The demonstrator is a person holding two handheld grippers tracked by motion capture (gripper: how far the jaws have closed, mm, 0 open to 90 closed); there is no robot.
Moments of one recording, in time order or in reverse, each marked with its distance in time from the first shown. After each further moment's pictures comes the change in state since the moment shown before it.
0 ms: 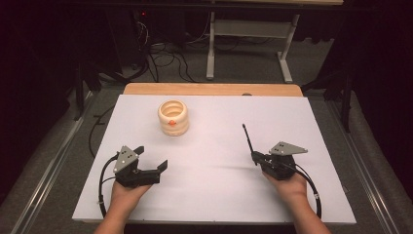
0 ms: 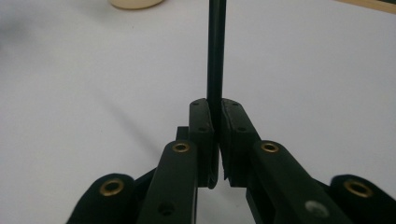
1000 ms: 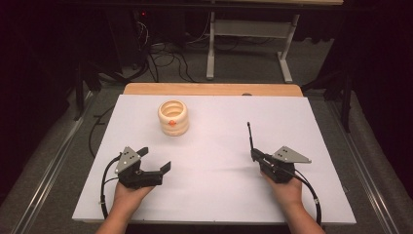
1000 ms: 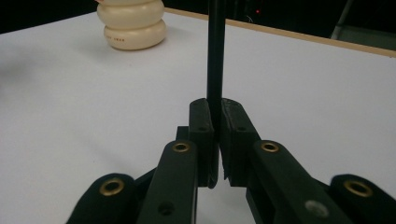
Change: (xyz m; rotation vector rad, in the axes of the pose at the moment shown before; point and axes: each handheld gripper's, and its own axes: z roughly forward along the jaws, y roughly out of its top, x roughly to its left) left arm -0.006 -0.001 0.003 -0.014 -0.052 -0.016; right arm 0.002 -0.017 0.006 -0.203 -0.029 0.008
